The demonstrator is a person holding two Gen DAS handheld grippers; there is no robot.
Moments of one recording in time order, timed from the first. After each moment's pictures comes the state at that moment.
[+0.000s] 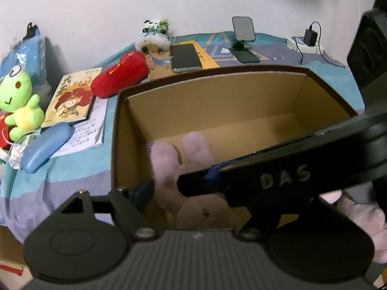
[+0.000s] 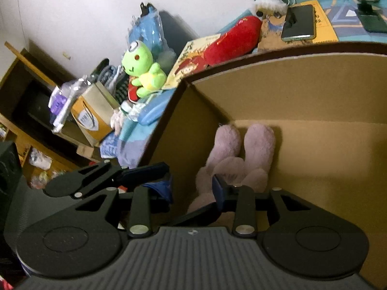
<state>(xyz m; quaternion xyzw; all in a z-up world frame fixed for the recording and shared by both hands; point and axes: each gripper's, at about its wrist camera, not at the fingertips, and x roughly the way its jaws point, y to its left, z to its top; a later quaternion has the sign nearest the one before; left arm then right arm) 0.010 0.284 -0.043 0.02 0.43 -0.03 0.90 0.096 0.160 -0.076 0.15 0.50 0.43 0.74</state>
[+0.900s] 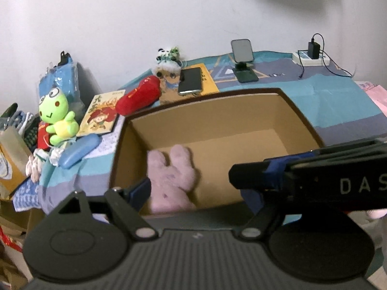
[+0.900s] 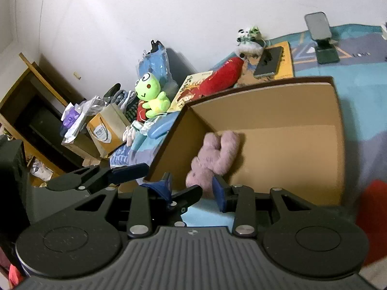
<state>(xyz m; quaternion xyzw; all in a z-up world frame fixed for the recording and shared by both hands) -0.045 0.174 0.021 0.05 0.40 0.07 0.91 0.038 0.044 -0.013 0.16 0.45 0.41 0.78</state>
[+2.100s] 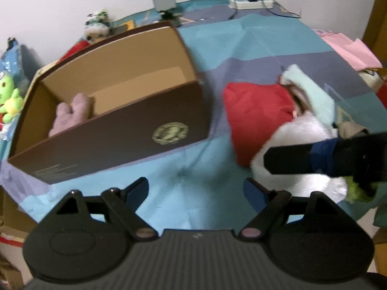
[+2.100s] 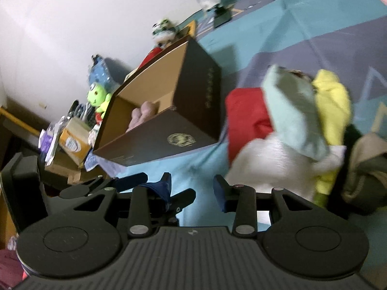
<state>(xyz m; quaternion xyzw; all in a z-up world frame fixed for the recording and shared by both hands) -0.070 0.021 -0.049 0.06 0.49 -0.01 0.87 -0.017 -0.130 -0.069 0.24 0.51 0.29 0.77</state>
